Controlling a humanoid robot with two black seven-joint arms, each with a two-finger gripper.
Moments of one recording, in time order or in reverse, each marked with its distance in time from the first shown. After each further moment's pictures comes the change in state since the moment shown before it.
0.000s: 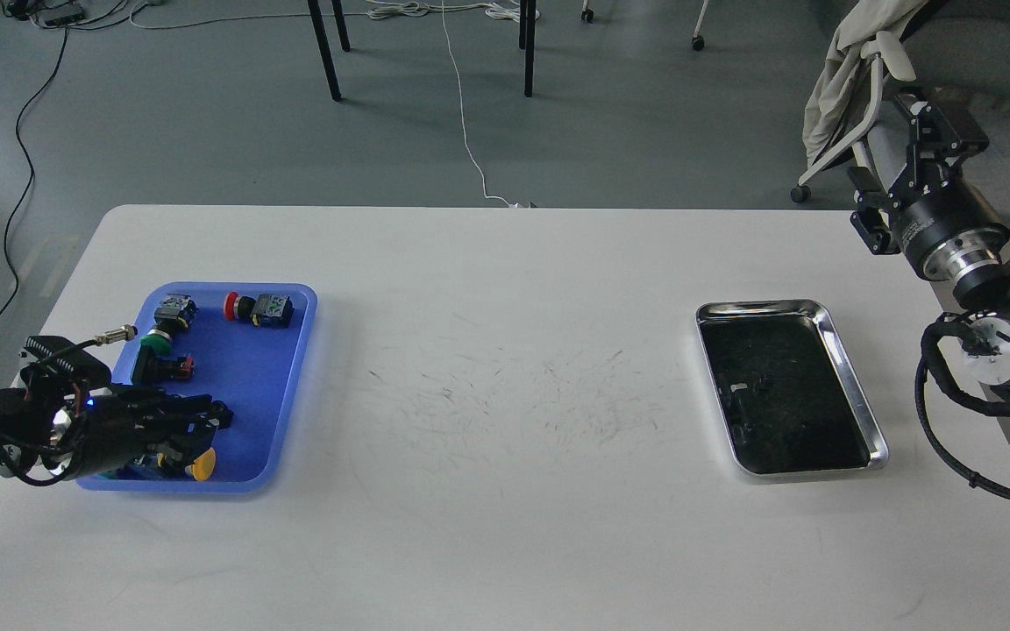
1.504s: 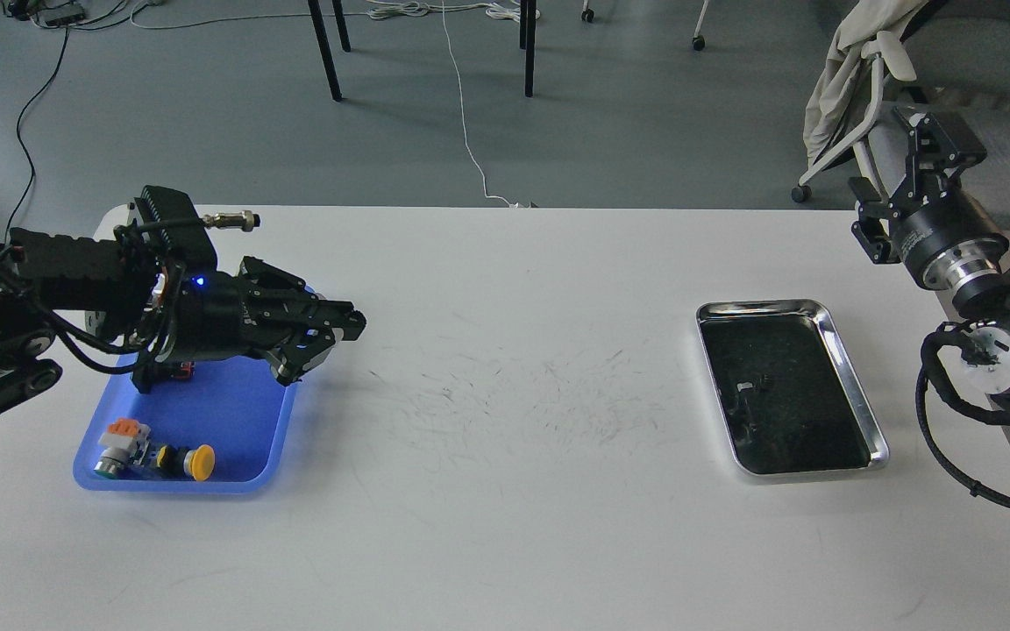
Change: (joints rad) left arm -0.368 -0.013 -0.096 -0.494 0.190 -0.313 0.000; right arm -0.025 0.003 0.016 -0.003 -0.023 -0.007 0.000
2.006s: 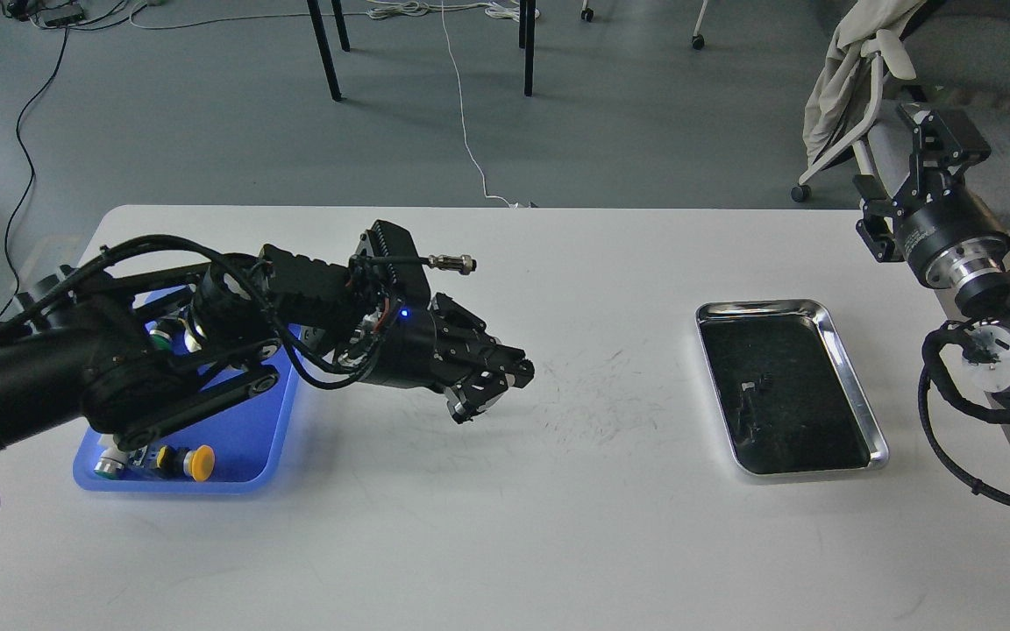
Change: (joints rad) left arm -0.004 -0.508 0.018 0.258 0.095 -0.048 0.000; right arm 0.003 0.001 -0.005 -0.019 0.001 -0.013 0.000
